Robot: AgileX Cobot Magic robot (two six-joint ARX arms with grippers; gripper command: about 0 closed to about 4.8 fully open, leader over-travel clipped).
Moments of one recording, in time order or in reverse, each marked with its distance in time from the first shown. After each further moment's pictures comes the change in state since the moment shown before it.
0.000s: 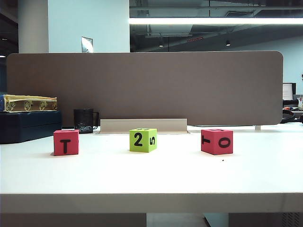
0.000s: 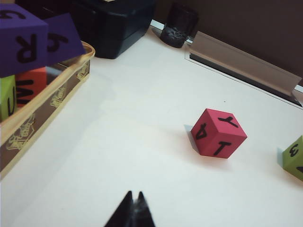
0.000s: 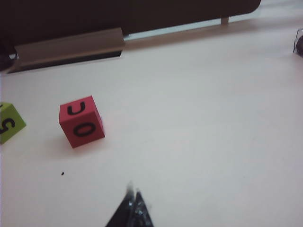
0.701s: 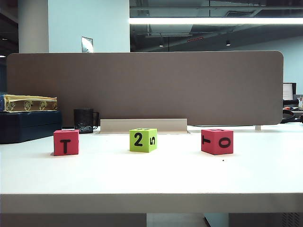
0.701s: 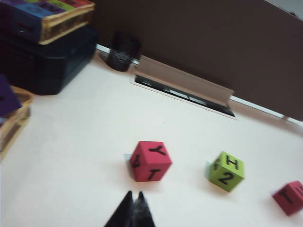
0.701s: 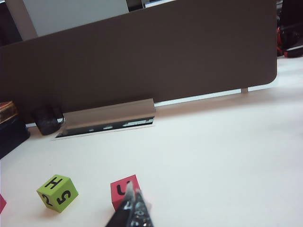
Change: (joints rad) left arm 0.000 0.153 0.321 -0.110 0.167 -0.002; right arm 0.002 0.123 0.328 -0.042 -0.056 0.055
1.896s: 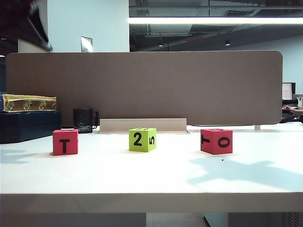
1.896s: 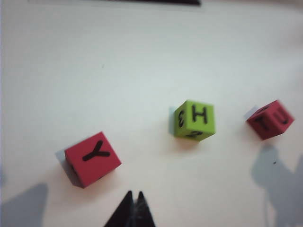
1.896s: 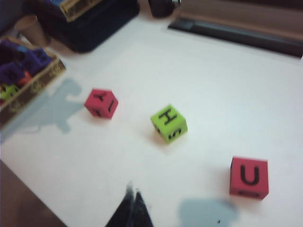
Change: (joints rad) left arm -0.126 1.181 0.917 -0.319 0.228 0.280; right arm 0.327 1.049 0.957 -0.468 -0.234 -0.161
